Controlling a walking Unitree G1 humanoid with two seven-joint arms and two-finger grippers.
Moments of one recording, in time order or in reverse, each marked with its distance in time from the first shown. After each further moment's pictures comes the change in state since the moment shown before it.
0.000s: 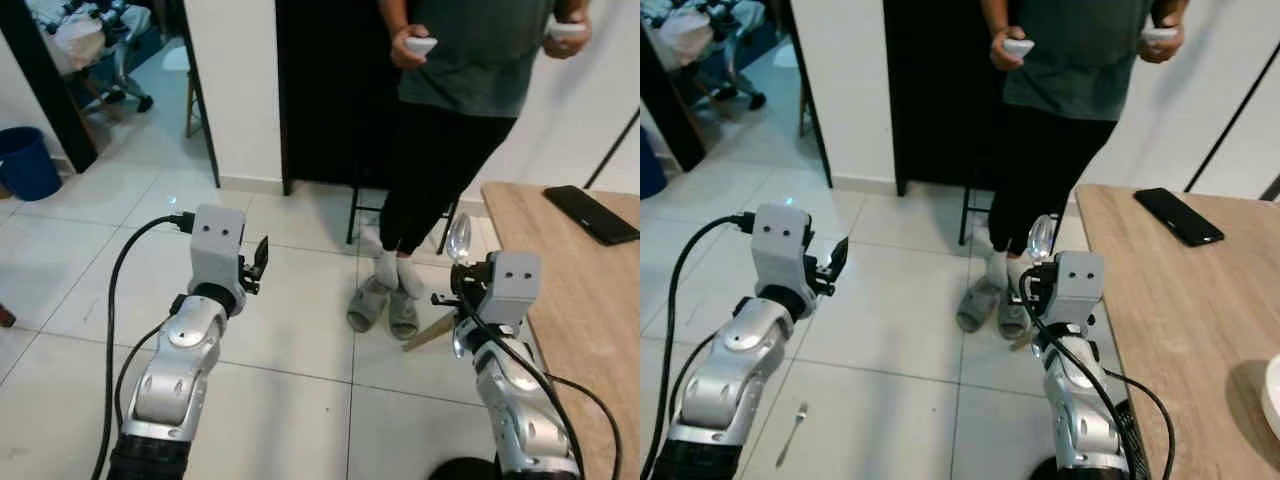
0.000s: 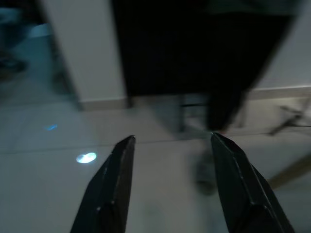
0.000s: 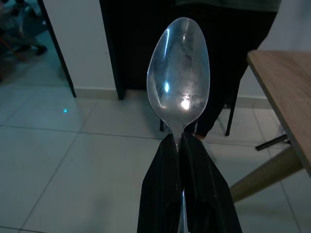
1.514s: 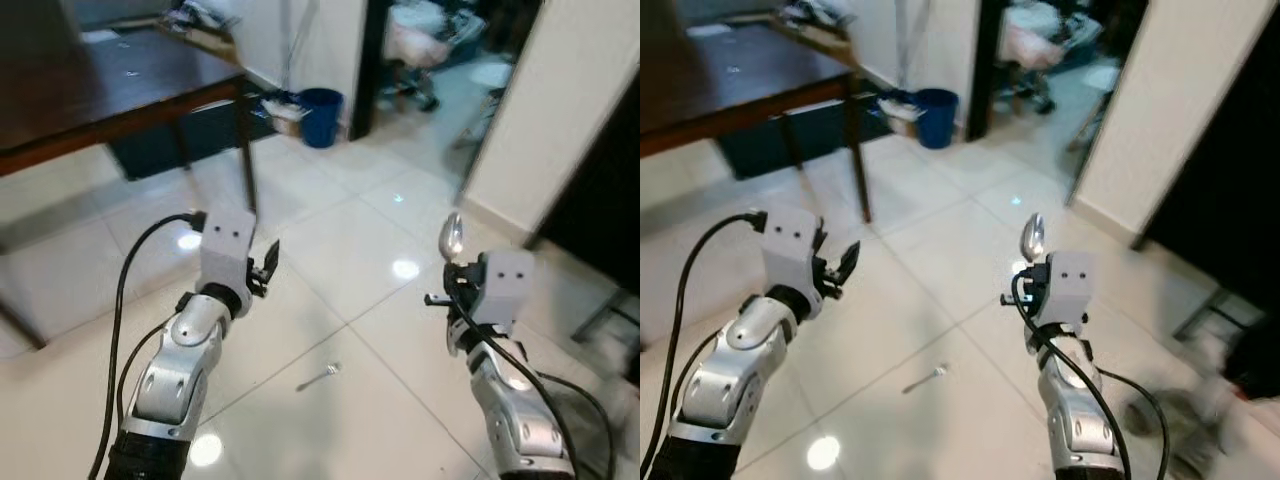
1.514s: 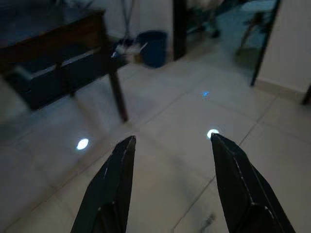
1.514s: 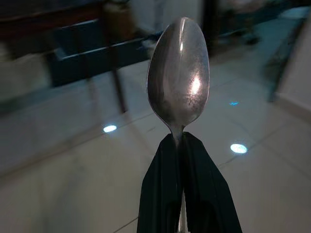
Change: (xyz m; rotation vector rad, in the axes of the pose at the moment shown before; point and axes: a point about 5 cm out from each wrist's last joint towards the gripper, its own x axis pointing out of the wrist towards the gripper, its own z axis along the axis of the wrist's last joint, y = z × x) left arm -0.002 0.007 -0.001 0.024 0.013 -0.022; right arm 0.001 0.016 -0.001 -0.002 -0.008 0.064
